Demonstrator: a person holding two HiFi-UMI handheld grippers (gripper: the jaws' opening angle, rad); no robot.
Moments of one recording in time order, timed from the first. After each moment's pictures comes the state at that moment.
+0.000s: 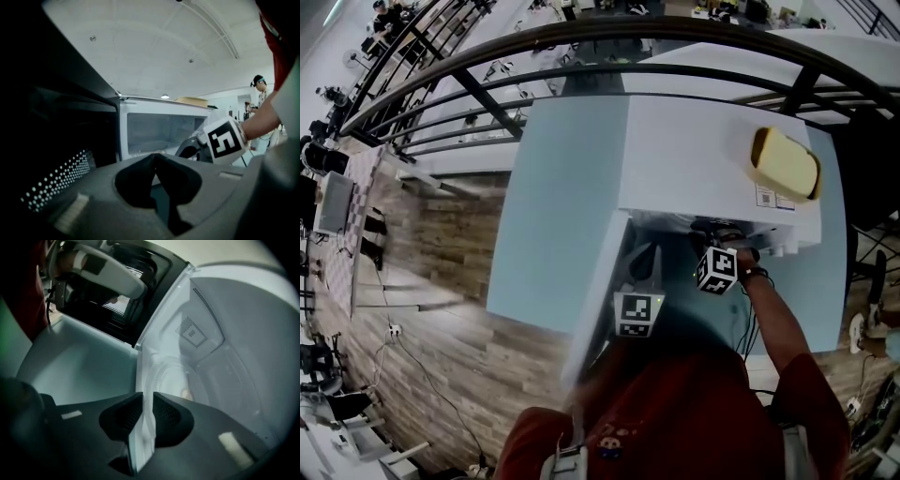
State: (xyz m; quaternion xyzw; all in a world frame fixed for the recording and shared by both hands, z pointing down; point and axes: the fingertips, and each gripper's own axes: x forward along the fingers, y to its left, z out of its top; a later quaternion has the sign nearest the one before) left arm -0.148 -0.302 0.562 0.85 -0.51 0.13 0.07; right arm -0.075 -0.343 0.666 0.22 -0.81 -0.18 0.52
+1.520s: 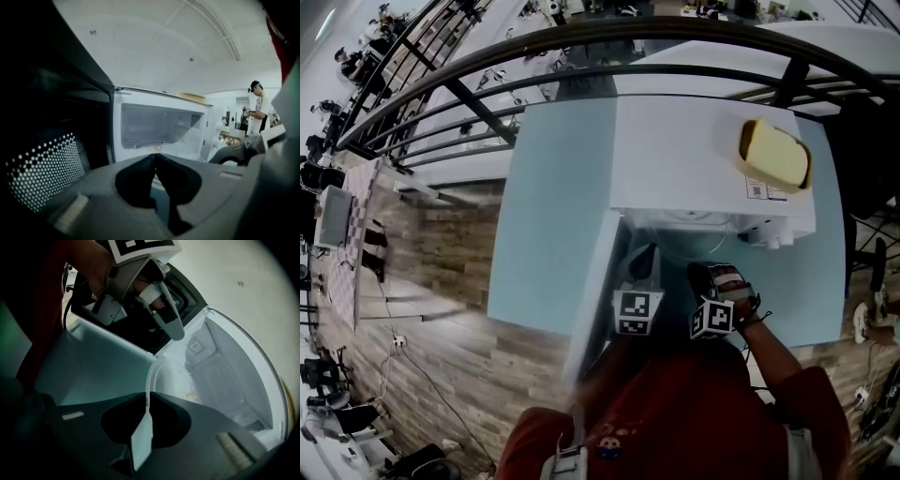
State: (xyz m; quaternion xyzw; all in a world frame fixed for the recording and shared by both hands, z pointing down) left arm -0.136 -0.296 0.578 0.86 -0.49 0.13 0.10; right arm -0.071 -0.239 0.661 0.26 -0.80 -0.20 0.50
